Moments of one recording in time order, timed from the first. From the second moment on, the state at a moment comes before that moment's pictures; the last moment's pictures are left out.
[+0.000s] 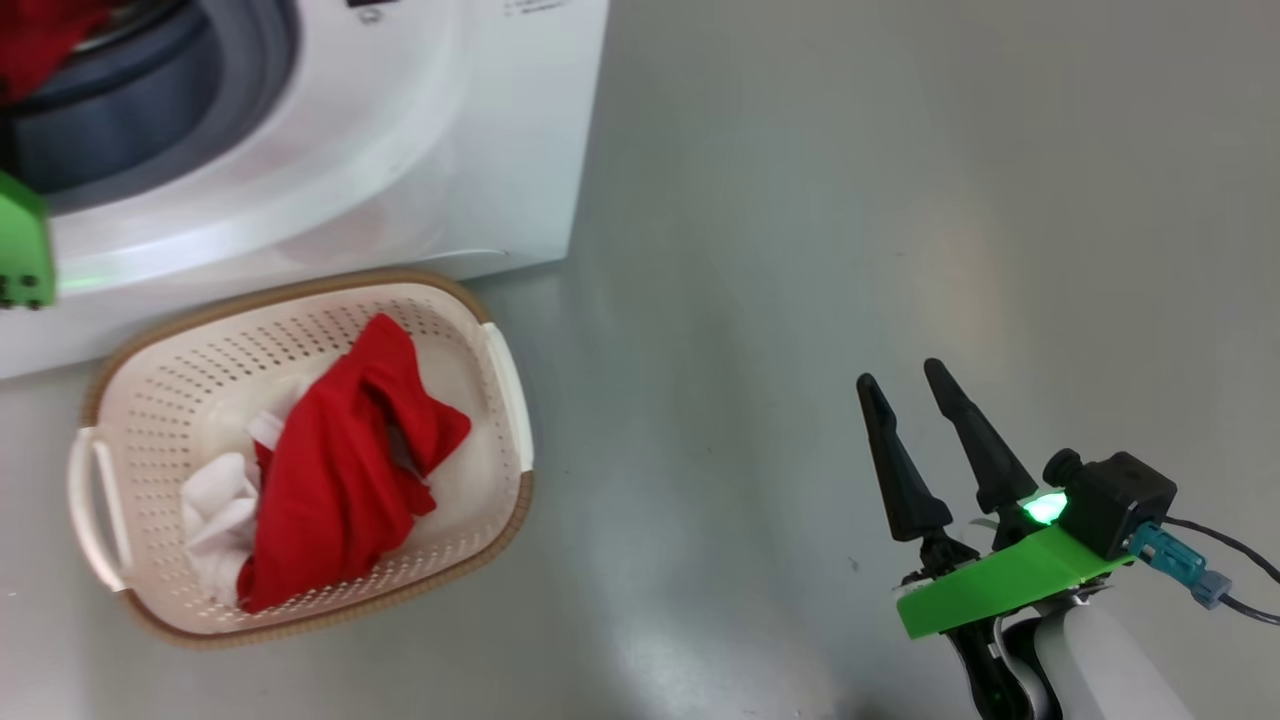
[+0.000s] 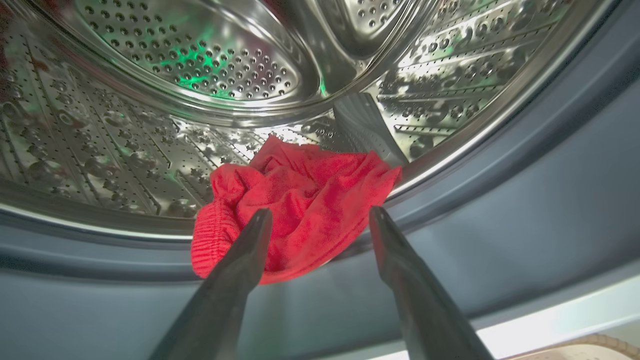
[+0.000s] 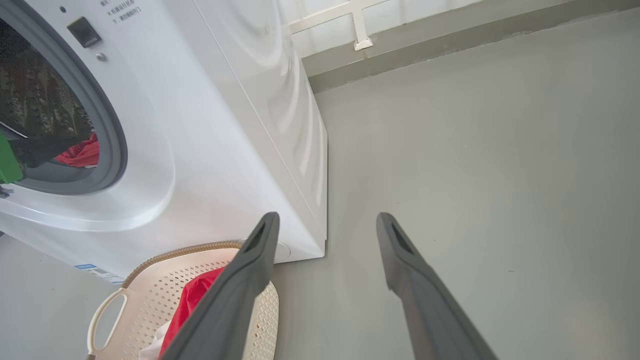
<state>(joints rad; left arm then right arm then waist) -1.21 0.36 -0.08 1.25 0.04 -0.07 -0.20 -0.20 -0.05 0.19 0.20 0.50 0.12 -0.26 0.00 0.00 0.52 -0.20</state>
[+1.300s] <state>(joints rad) -1.26 0.42 -0.13 1.30 0.00 -0.03 -0.22 -0.23 -0.05 0.21 0.17 0.50 0.12 -0.26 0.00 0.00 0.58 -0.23</state>
